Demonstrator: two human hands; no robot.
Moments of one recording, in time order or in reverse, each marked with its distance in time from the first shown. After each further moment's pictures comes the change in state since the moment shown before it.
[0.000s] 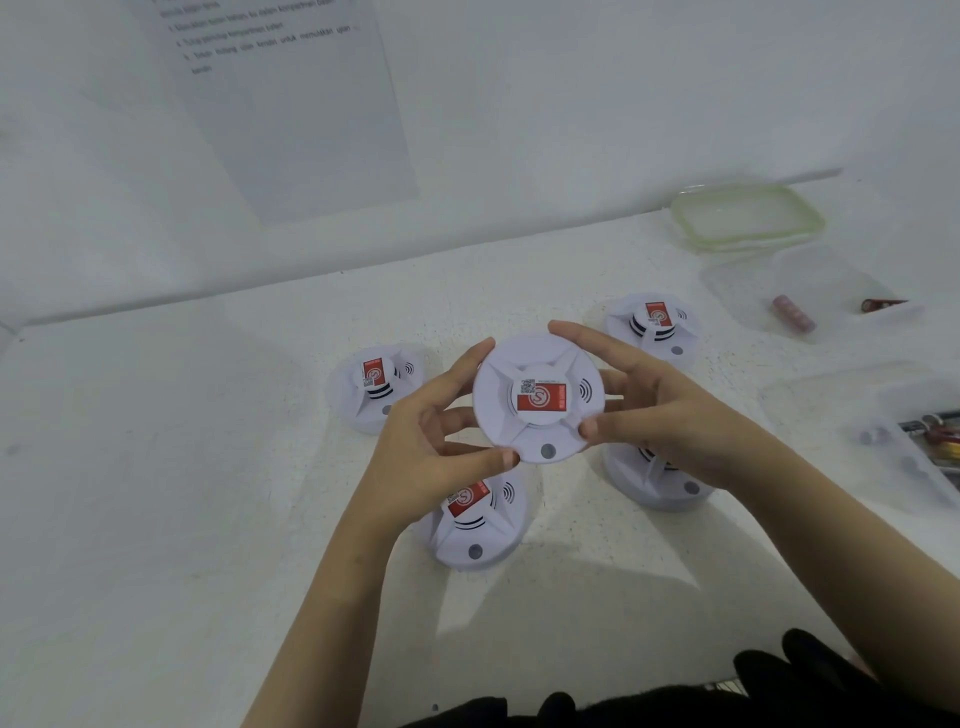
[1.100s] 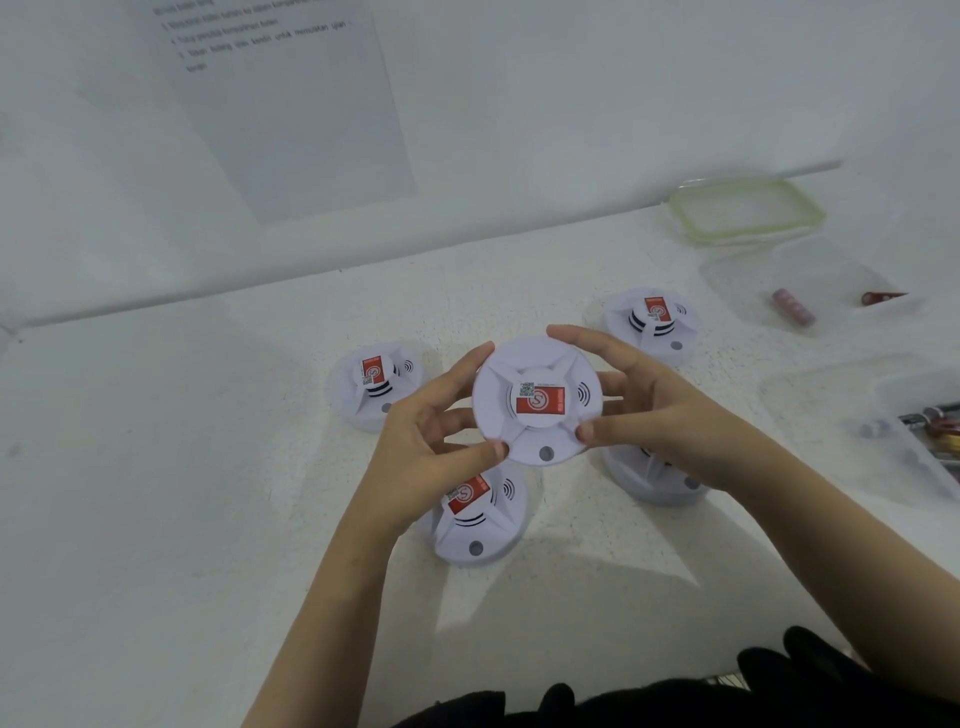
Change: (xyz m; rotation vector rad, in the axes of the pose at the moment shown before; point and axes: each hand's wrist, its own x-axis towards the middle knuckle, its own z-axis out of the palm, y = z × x) left_hand -0.001 -0.008 -0.003 -0.037 -0.001 -0.016; right_hand -0.001 0.003 0.003 -0.049 0.034 0.001
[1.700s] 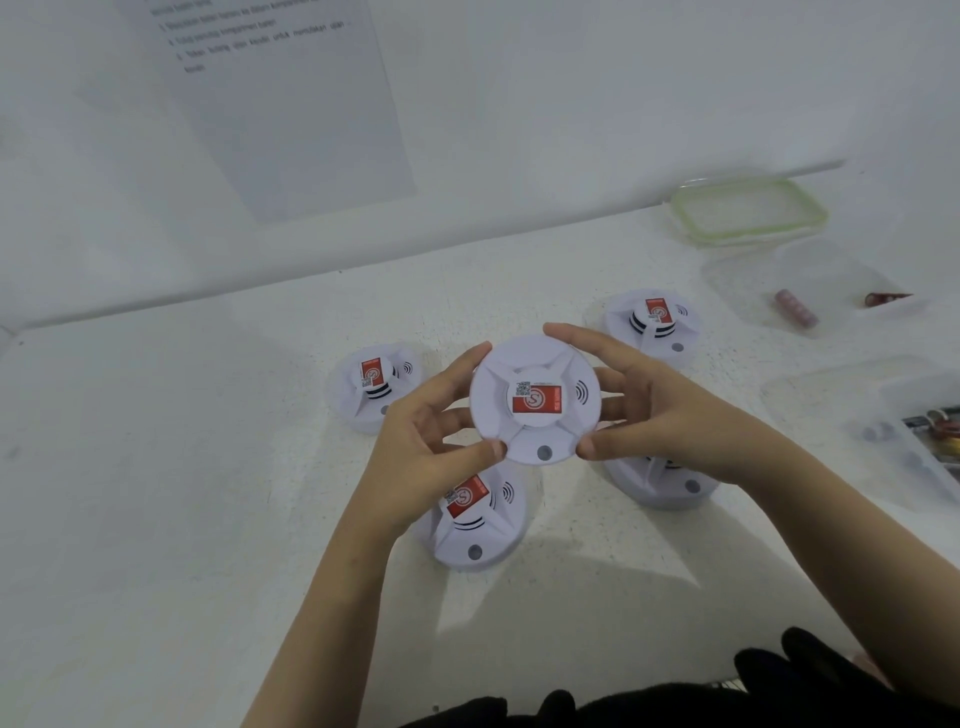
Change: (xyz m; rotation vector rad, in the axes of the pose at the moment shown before) left_hand 0.002 0.001 0.000 0.021 0.028 -0.016; right_hand 0.001 -0.007 -0.005 -0.112 -0.073 0.028
